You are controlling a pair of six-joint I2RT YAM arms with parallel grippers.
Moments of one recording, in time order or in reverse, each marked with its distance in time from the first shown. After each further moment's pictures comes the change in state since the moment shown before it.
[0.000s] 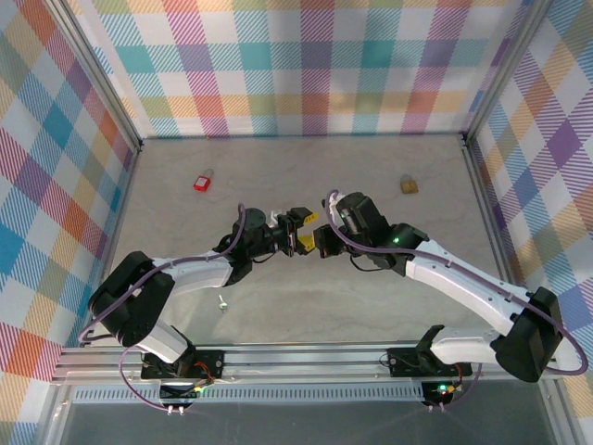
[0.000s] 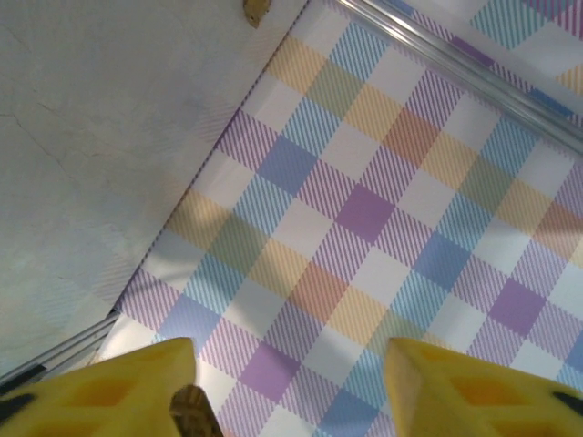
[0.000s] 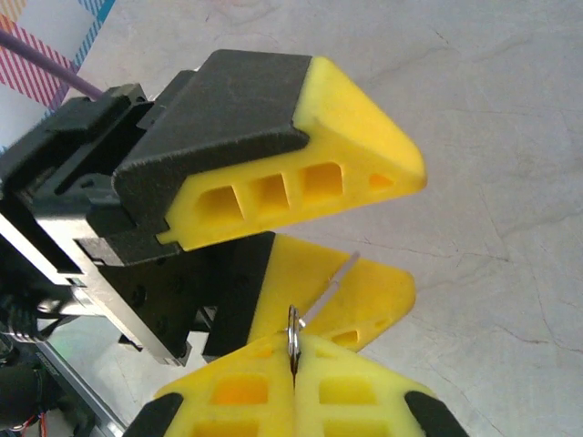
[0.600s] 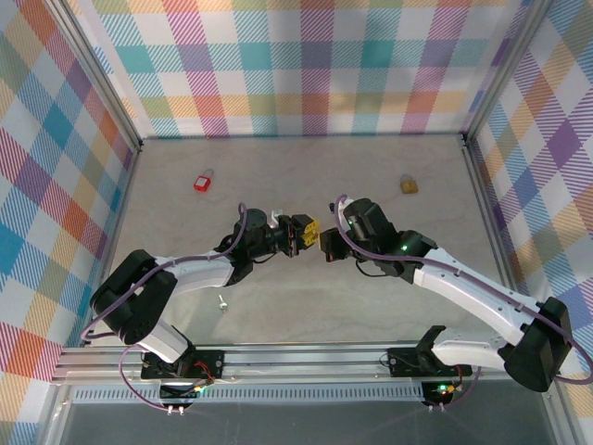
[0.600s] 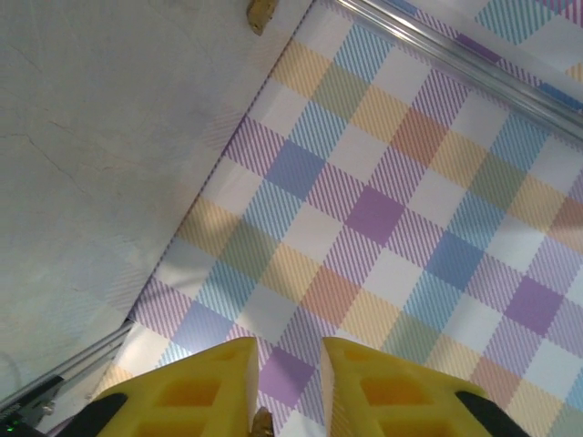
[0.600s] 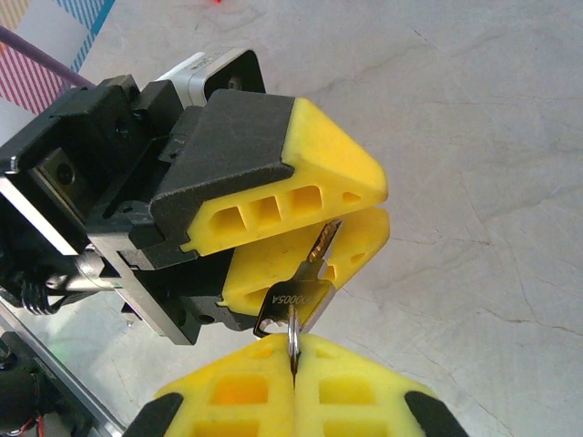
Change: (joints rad) left arm -0.001 0.014 0.000 -0.009 -0.003 0.051; right arm 0.000 -0.070 -0.056 0.003 0.027 0.026
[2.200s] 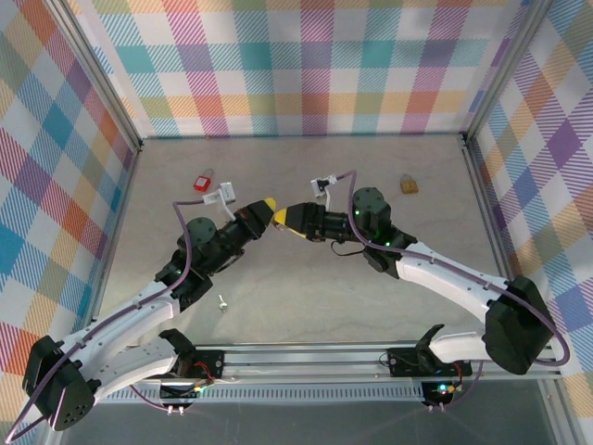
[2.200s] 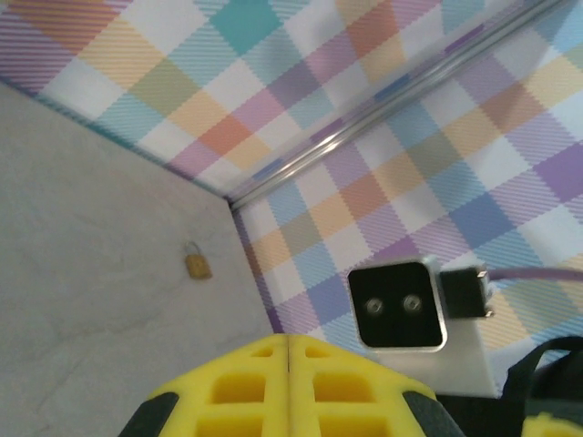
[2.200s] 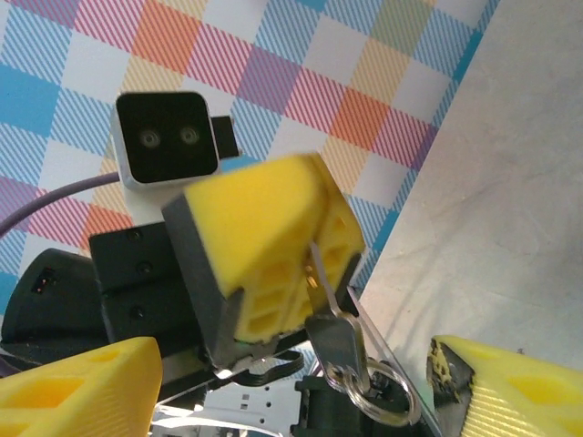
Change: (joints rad) left arm -0.001 -0.607 -0.035 -0.340 -0.415 0.980; right arm -0.066 0.142 -0.106 0.892 -0.577 0.593
